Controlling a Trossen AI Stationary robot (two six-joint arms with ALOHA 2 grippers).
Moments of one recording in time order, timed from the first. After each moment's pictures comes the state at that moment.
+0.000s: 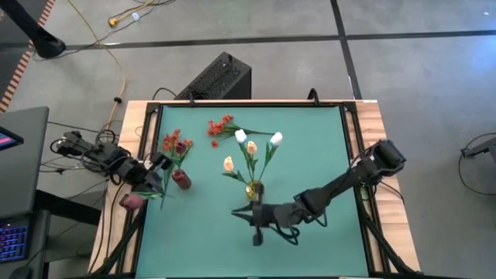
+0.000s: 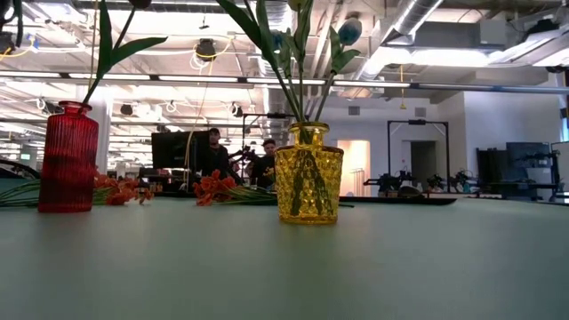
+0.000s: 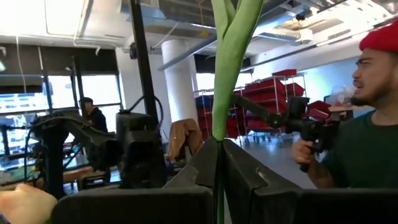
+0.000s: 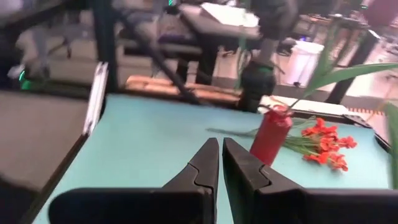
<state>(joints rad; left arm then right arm) -0.38 0.27 0.26 0.41 0.24 0.05 0.48 1.80 1.23 0.39 0.55 -0.01</state>
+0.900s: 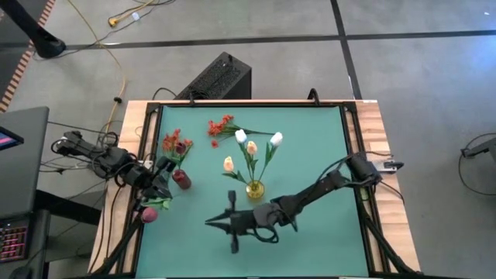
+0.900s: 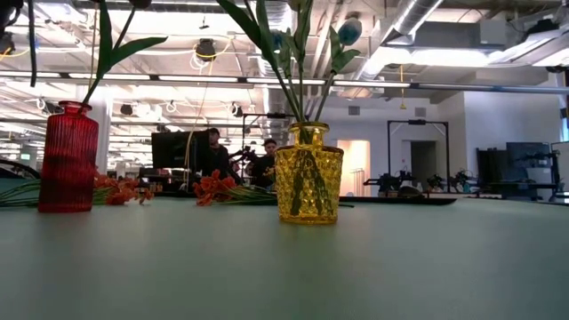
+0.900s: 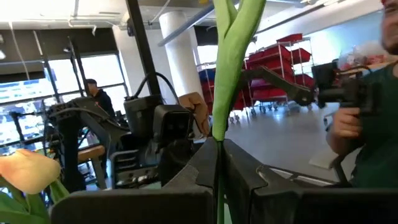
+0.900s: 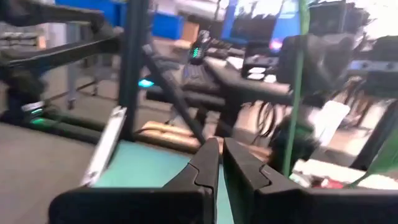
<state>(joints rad) -0.38 0.28 0.22 0.33 0.22 0.15 0.40 2.14 1.48 0.72 0.36 -0.22</state>
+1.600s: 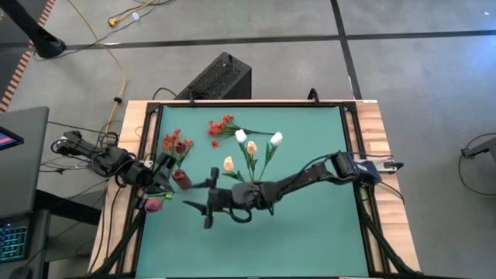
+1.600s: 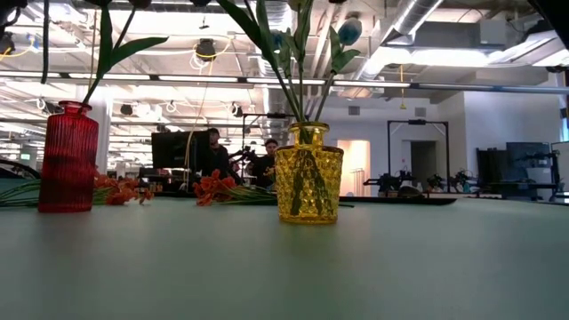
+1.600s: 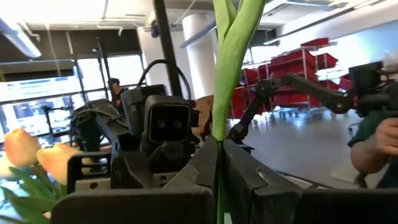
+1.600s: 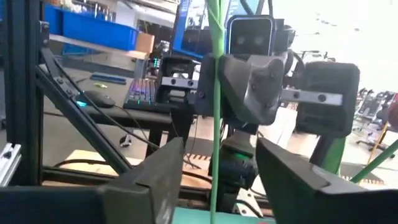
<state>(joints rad) -0.38 0.28 0.22 0.36 0.13 0.14 0.27 2.26 1.76 0.63 0.37 -0.24</state>
